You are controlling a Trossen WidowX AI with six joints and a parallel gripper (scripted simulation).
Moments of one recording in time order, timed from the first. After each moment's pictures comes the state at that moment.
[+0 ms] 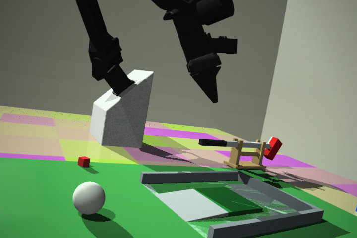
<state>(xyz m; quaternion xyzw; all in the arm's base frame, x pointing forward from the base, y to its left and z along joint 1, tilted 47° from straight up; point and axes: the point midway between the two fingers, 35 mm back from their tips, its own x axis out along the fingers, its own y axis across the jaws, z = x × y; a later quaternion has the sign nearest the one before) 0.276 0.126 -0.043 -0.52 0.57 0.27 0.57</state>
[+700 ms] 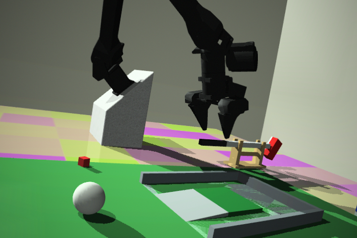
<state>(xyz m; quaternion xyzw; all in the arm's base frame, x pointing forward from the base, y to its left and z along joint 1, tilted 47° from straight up) 0.234 0.110 -0.148 -0.64 0.59 0.38 0.32</state>
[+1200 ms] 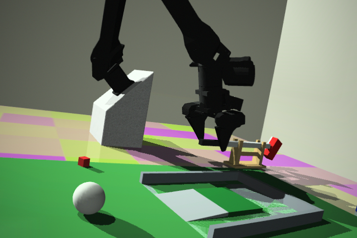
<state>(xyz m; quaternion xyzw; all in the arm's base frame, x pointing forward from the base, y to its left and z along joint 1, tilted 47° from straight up) 0.234 0.086 -0.169 -0.64 0.59 0.38 0.32</state>
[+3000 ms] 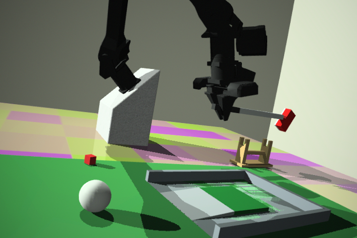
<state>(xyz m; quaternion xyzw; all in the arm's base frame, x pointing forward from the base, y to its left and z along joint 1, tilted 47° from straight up) 0.232 0.133 -0.124 -0.64 0.59 0.38 0.32</state>
